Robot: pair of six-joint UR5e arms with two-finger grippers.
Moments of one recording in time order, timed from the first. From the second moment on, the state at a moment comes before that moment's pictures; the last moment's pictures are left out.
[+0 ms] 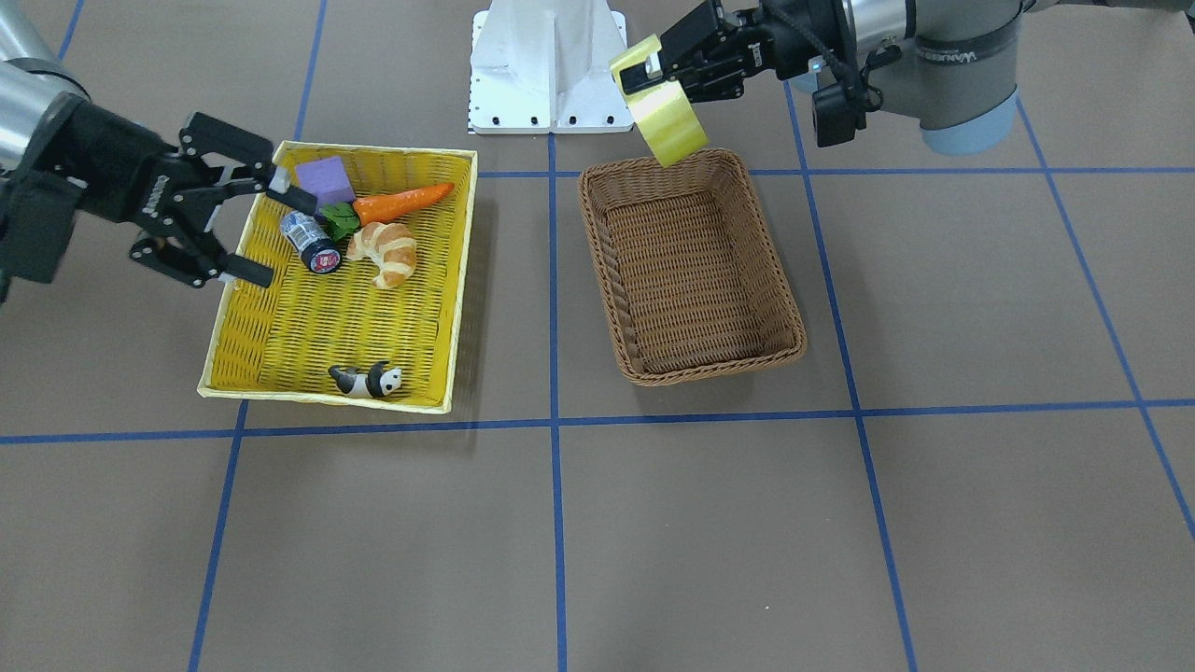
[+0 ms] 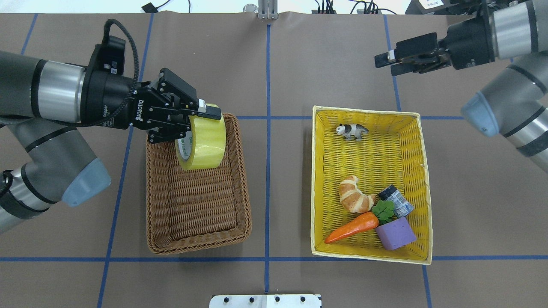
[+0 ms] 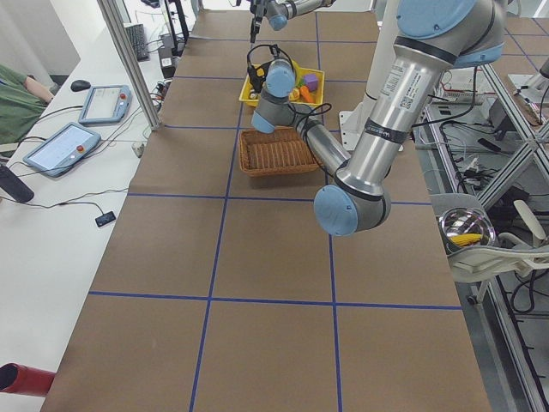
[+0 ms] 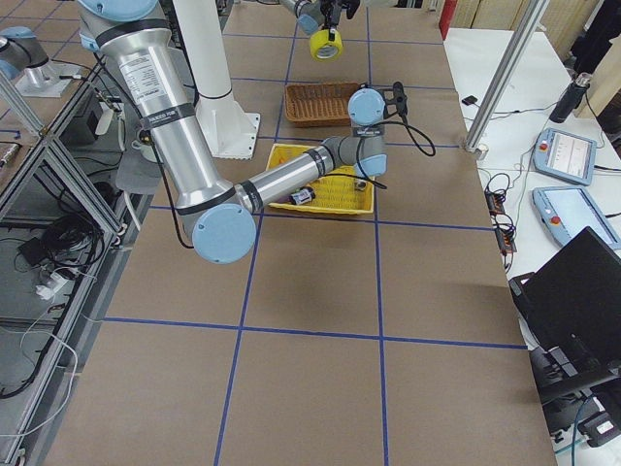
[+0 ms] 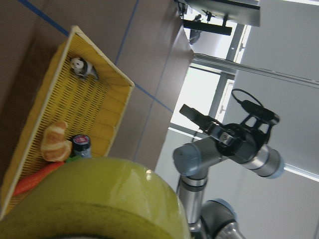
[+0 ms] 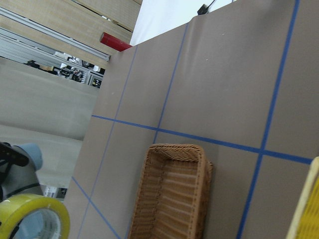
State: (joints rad) left arm -0.79 -2.02 -1.83 -2.81 -2.29 -2.13; right arm 1.11 -1.18 1.61 -0.37 2.51 1.28
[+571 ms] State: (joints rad) left arm -0.78 -2.00 -1.83 -2.42 -2.38 -1.83; right arm 1.25 -1.19 1.59 -0.65 2.47 0.91
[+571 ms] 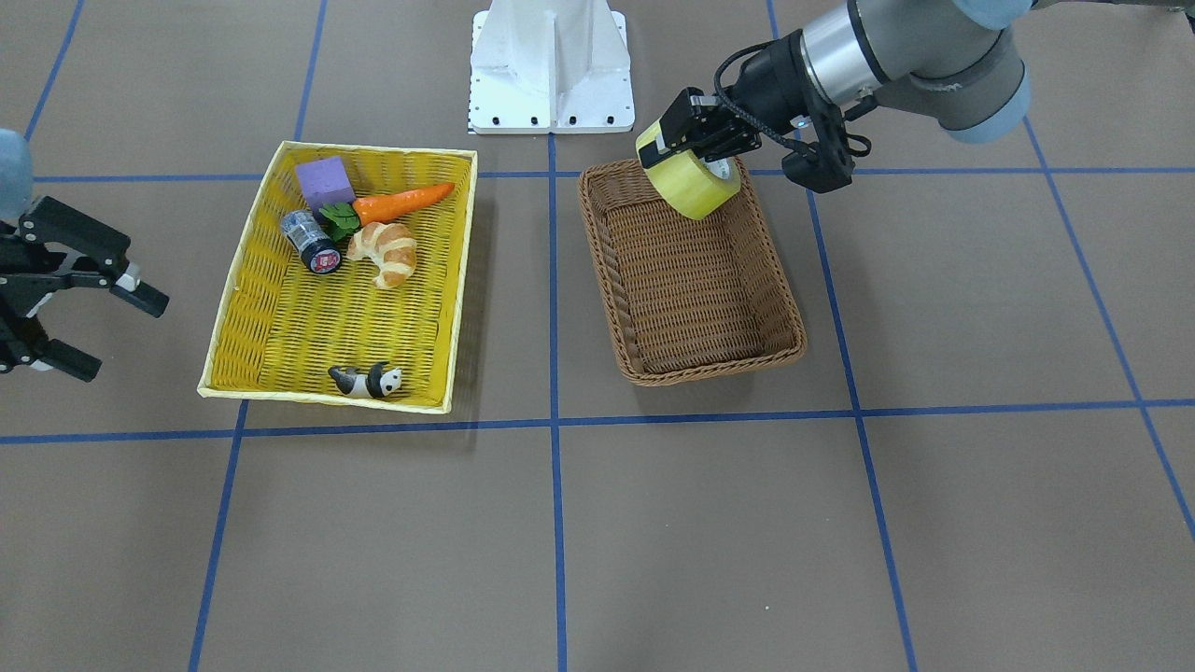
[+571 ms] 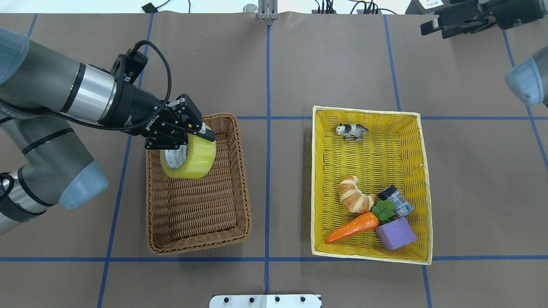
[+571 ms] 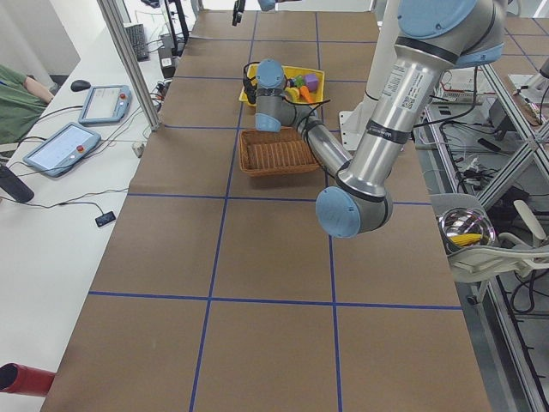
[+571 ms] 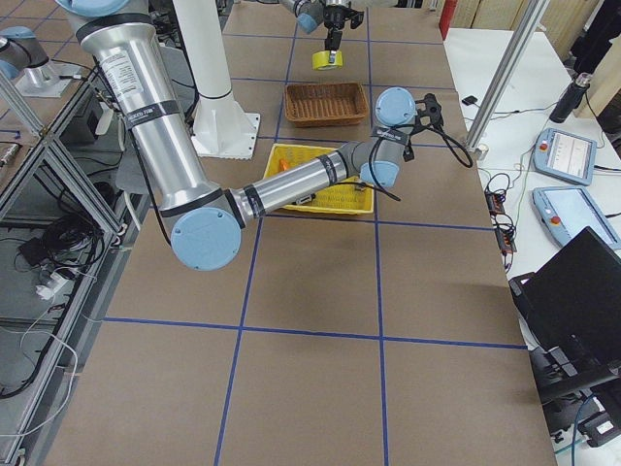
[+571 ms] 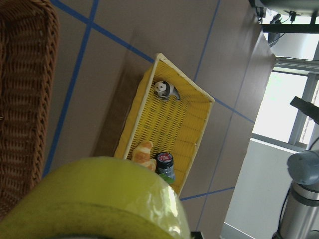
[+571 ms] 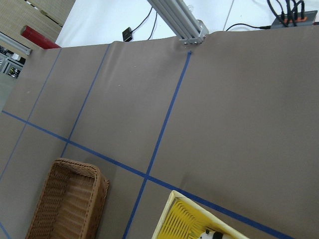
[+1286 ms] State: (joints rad) left arm -0.75 -2.01 -1.83 -2.08 -2.37 -1.48; right arm 1.38 -1.23 1.60 -1.15 2.34 0.20
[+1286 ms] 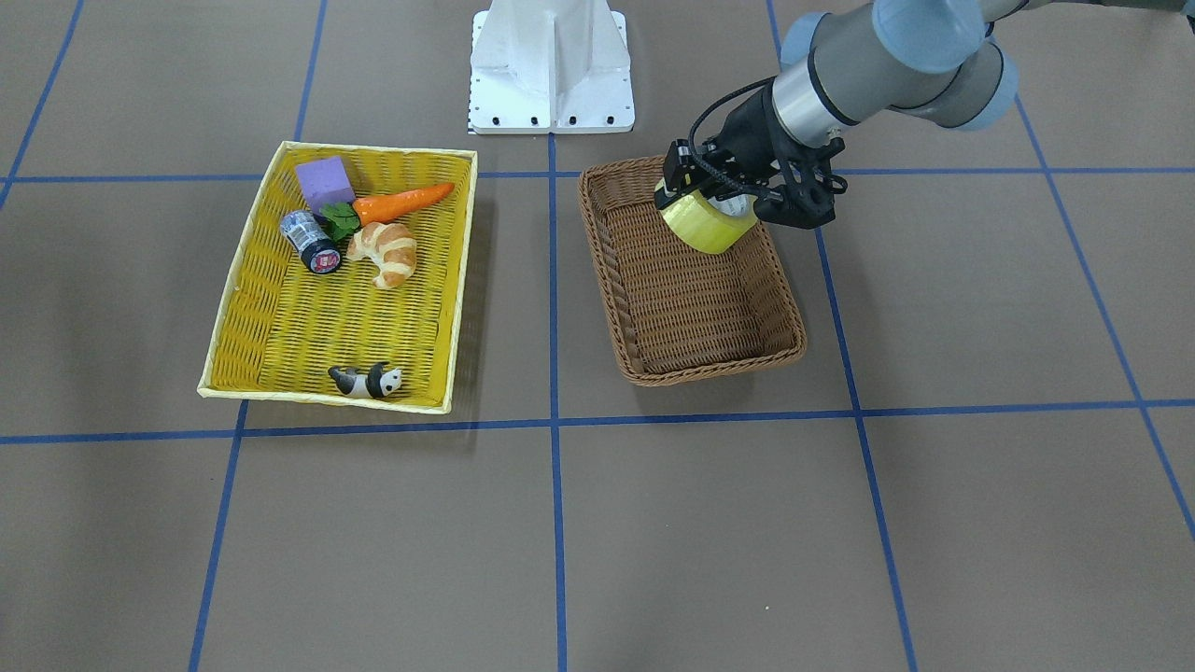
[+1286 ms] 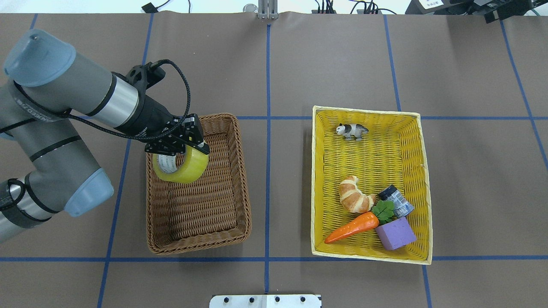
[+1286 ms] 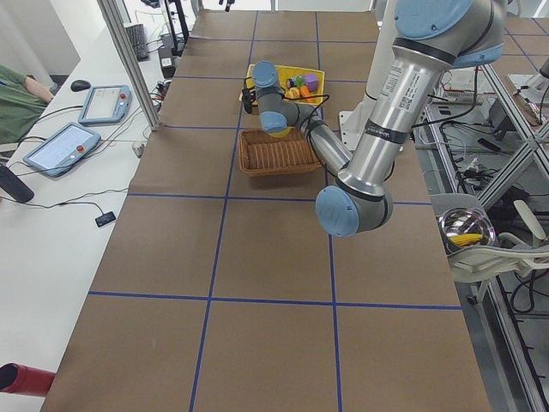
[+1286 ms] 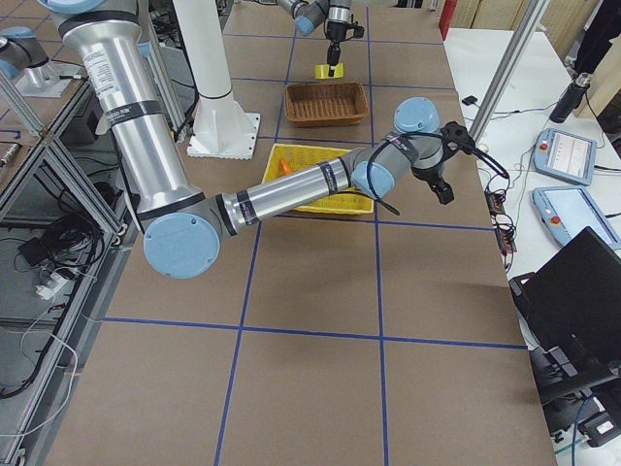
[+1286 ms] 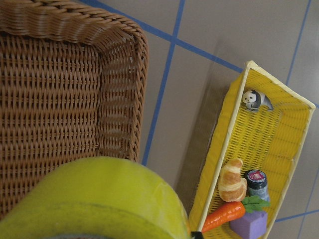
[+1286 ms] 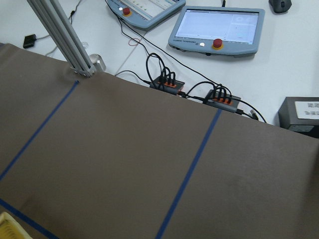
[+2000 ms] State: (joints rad) left arm -0.68 -2.09 -1.83 -1.71 -2.21 -1.15; right arm 1.44 -1.23 1.63 -1.67 2.23 -0.24
